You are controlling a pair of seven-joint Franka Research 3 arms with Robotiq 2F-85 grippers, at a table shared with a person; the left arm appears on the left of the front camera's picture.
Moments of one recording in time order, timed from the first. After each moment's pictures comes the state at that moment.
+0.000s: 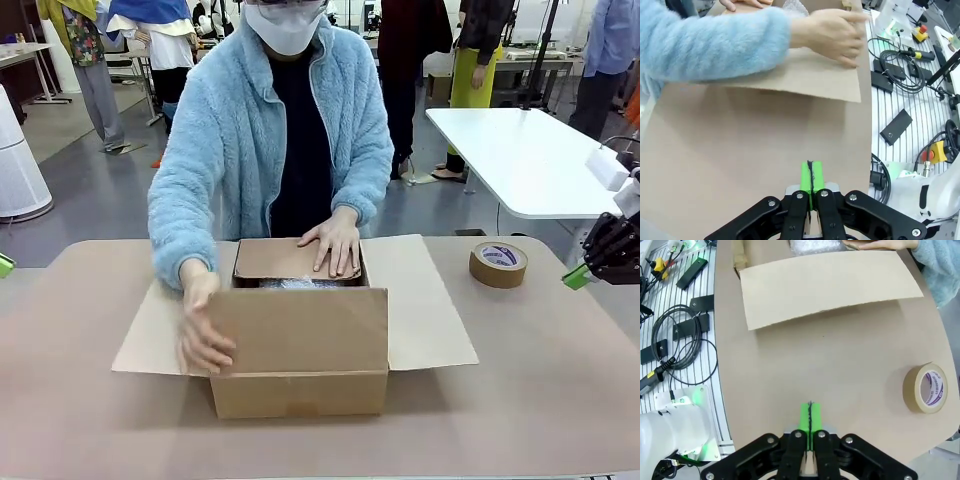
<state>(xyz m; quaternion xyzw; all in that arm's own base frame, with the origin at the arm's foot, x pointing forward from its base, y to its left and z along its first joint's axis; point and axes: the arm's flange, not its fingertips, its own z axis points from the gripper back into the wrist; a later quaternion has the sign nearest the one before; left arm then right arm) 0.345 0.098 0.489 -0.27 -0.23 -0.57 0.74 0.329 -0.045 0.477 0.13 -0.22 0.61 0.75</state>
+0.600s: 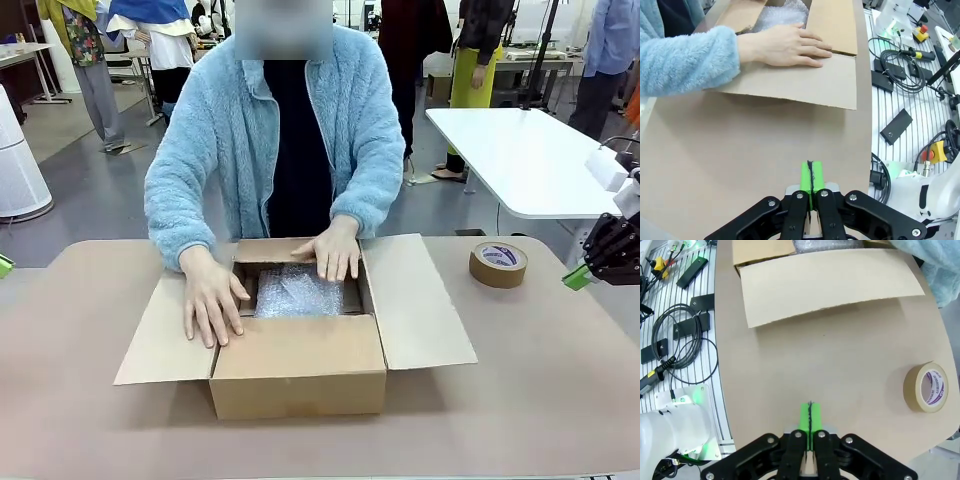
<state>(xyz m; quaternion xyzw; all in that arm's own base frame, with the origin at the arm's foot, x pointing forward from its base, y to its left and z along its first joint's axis) 0.345 0.099 0.489 -0.27 -0.23 -0.57 0.74 0.328 -0.045 0.478 0.13 -0.22 0.61 0.75</state>
